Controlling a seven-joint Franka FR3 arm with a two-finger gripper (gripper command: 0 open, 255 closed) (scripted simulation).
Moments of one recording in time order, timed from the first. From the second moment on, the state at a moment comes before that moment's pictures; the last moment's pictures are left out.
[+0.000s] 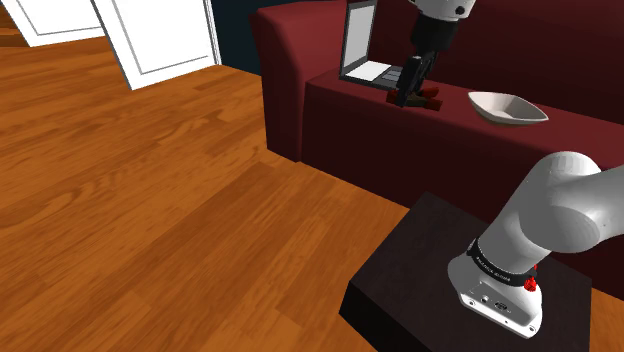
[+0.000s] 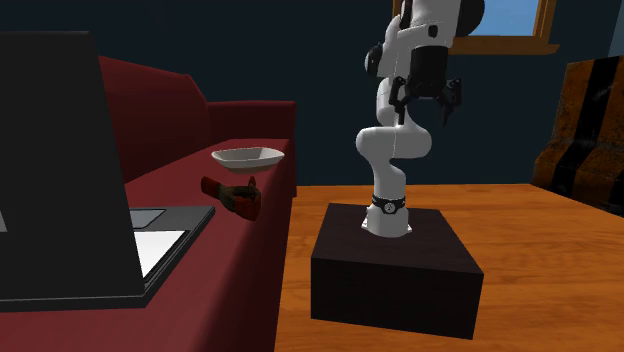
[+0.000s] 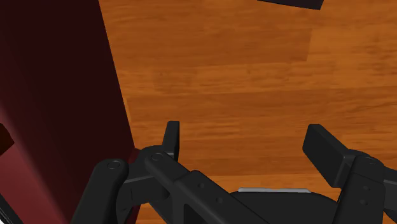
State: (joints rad) arm 0.02 -0.77 0.05 -2.40 0.01 1.71 -0.06
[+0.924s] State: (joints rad) arm -0.08 -0.64 -0.19 -2.44 -0.13 1.91 -0.32
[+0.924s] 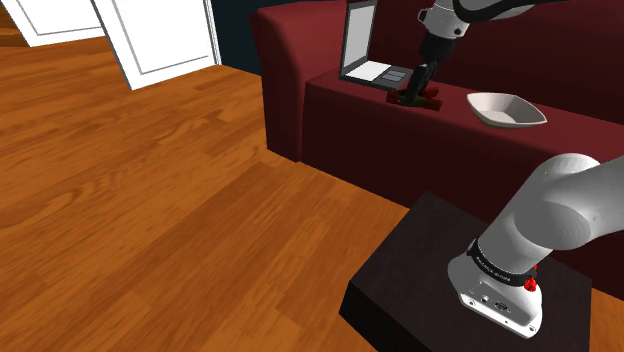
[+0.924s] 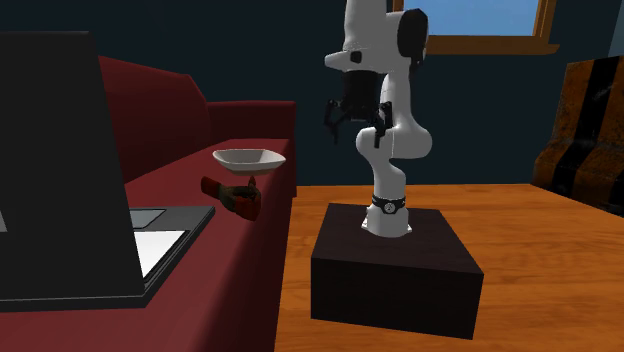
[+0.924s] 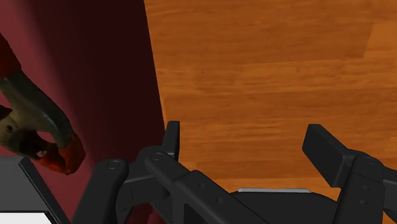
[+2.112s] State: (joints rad) arm -0.12 -0.15 -0.56 -2.17 -0.03 2.18 -0.77
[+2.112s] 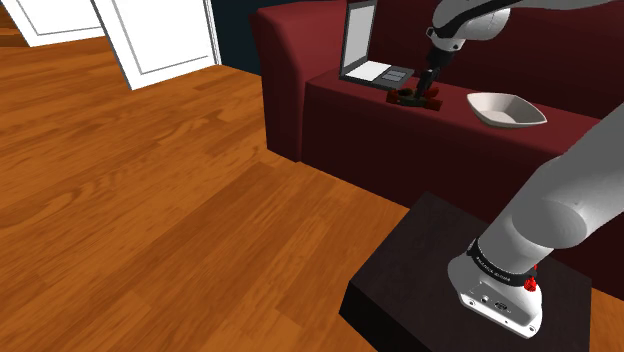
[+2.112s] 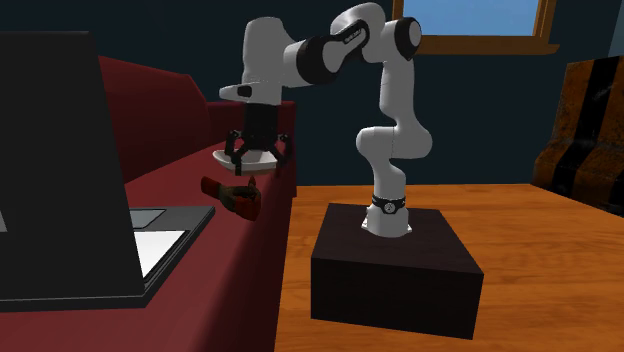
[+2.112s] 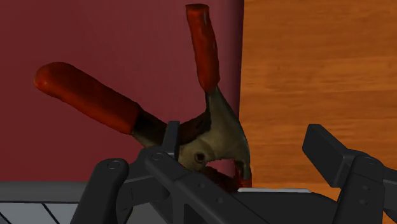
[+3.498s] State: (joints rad) arm -0.11 -0.05 -0.59 -2.19 0.04 2.29 -0.84
